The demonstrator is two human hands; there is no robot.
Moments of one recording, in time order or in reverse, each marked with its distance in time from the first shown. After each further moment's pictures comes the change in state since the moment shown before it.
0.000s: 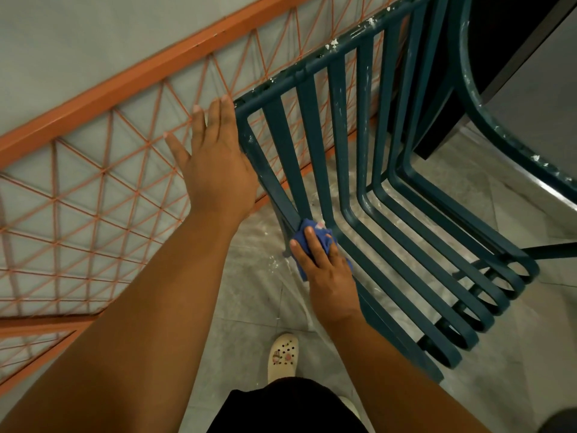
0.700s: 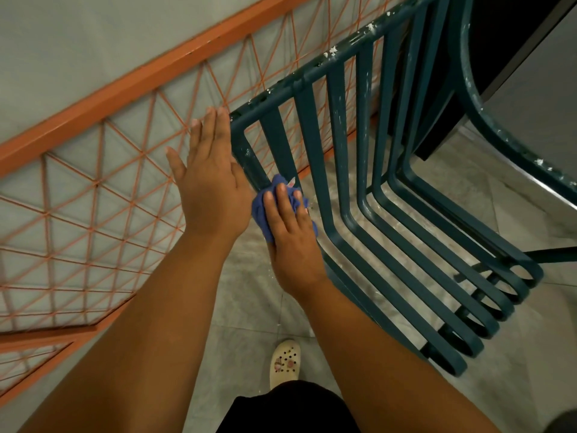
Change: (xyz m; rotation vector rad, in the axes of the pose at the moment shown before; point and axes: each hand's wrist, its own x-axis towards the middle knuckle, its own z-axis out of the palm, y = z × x) left_hand 0.000 -0.007 0.009 -0.233 0.109 0.060; right_hand 0.084 -0.040 -0.005 0.296 0.167 -0.133
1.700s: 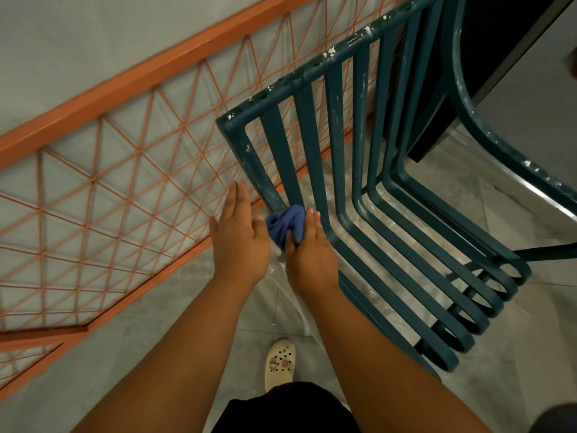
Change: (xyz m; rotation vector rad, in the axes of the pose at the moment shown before) left_hand -0.069 0.000 0.029 -0.222 -0.342 -0.287; right_hand -0.020 0.009 -0.011 0.103 -0.101 0.485
